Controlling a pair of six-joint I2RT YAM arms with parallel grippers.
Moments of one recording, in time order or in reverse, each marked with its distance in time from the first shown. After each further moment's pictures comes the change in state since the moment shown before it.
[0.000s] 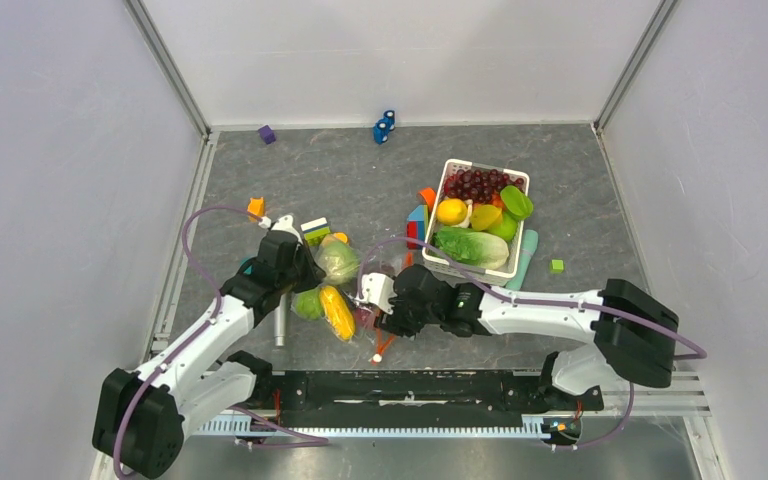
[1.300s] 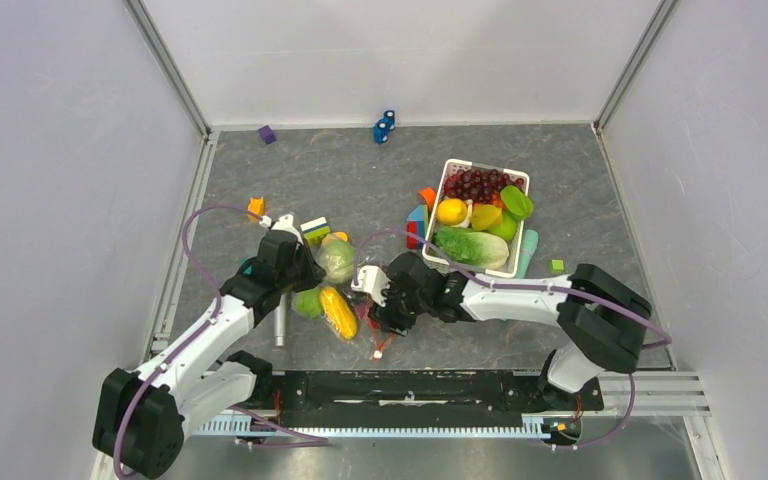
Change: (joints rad) left arm 0.000 0.010 0.000 0.018 0.004 0.013; right arm -0.082 0.191 0.061 0.080 -0.242 0.020
